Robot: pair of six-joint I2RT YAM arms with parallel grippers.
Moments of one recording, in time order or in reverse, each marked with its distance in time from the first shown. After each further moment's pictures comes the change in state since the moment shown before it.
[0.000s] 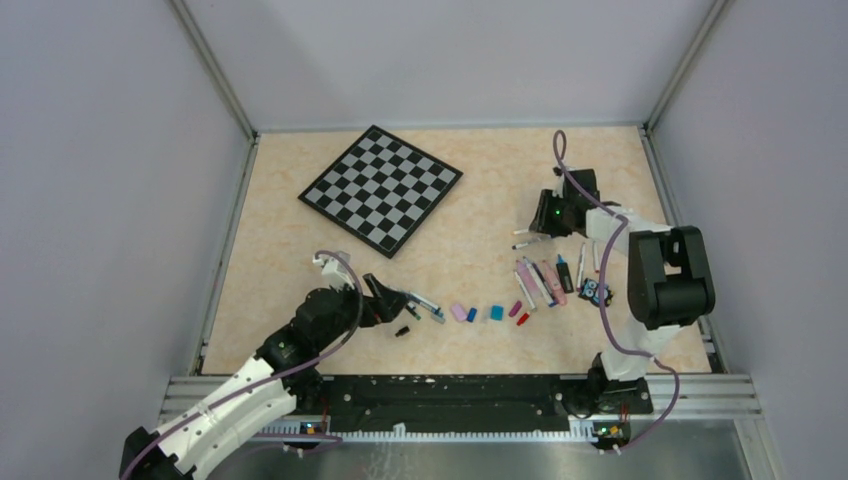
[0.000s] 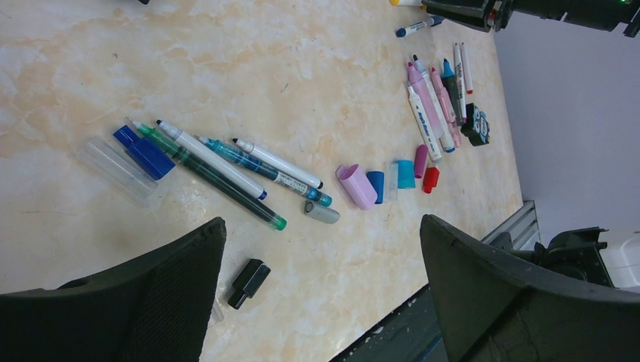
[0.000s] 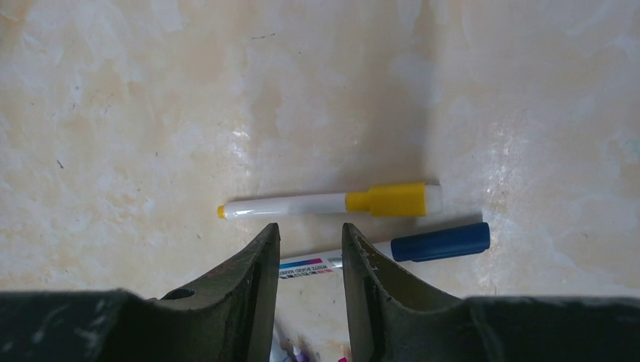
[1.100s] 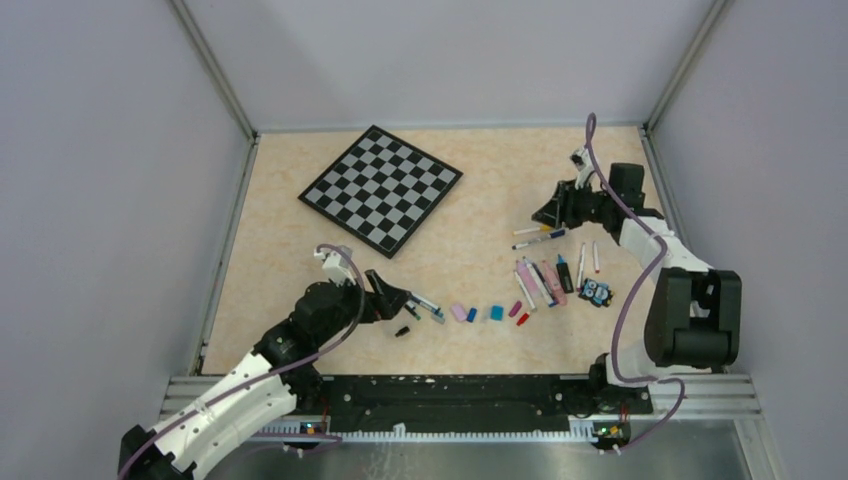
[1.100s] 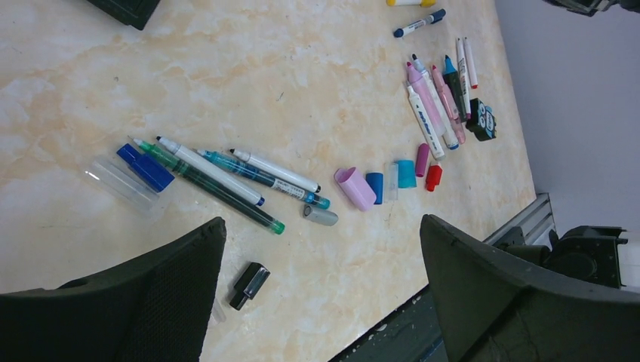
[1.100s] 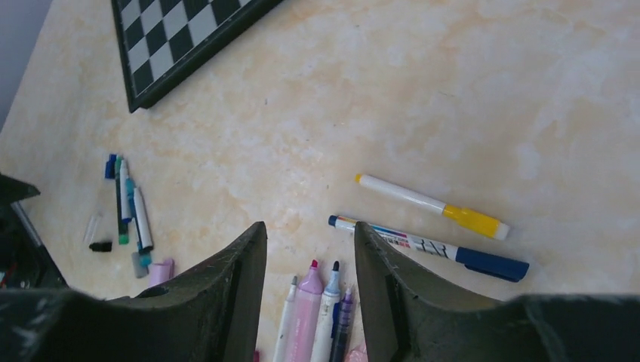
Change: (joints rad) left arm 0.000 0.048 0.086 -0.052 0.003 0.064; right arm -0.174 -0.249 -0.045 -0.009 -0.638 -0.320
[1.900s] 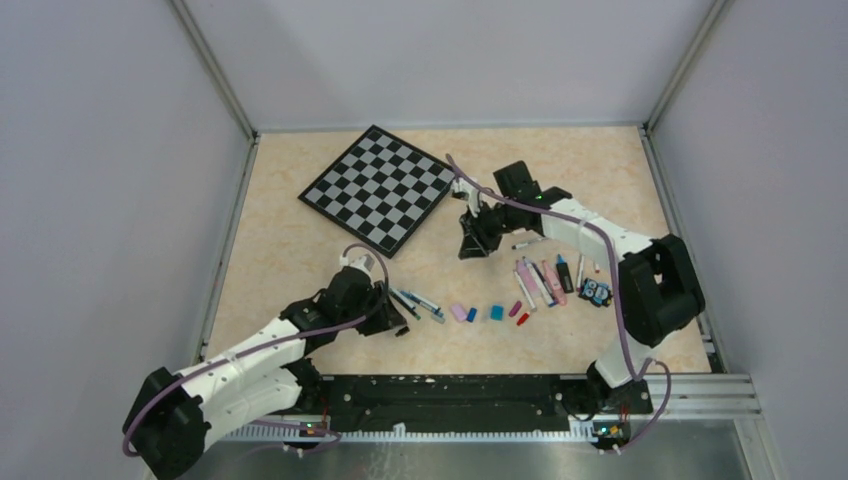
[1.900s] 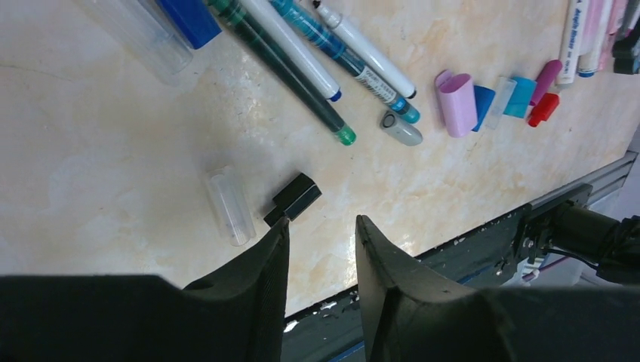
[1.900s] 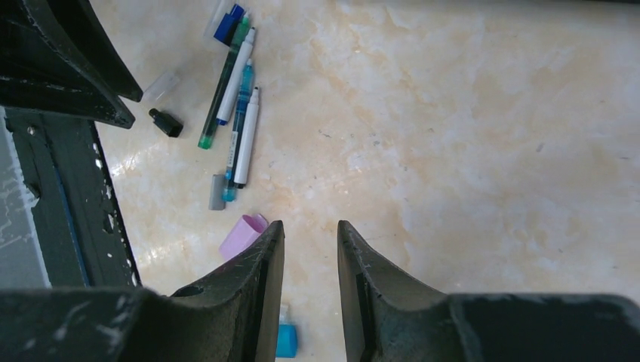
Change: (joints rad) left arm -0.001 0.392 0.103 -0.195 0.132 -0.134; right arm 0.588 0.222 0.276 -0.323 0.146 -0.269
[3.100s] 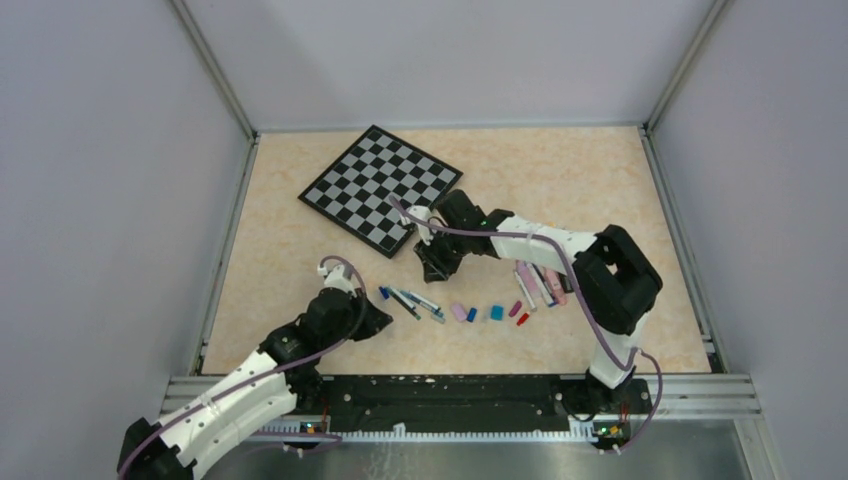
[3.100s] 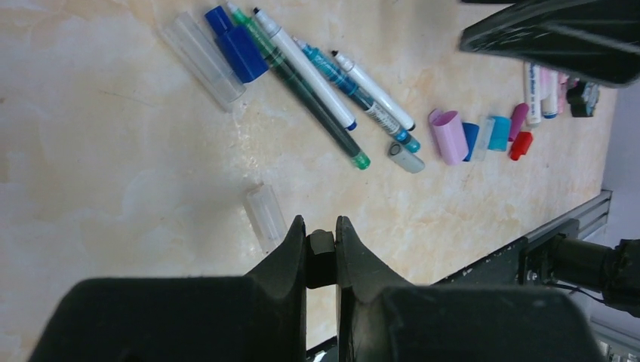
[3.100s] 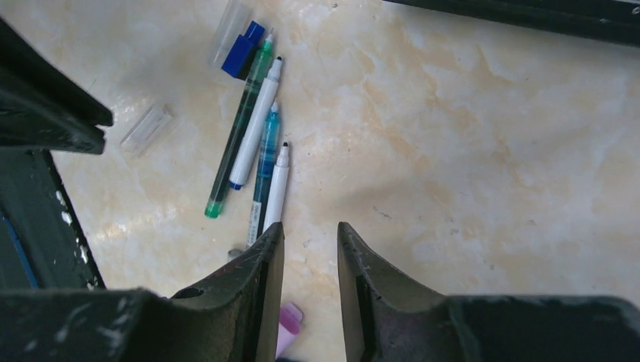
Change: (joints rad) left arm 0.000 -0.386 -0.162 0.012 -0.145 0.018; right arm 0.257 0.160 0.032 0.134 0.237 0.154
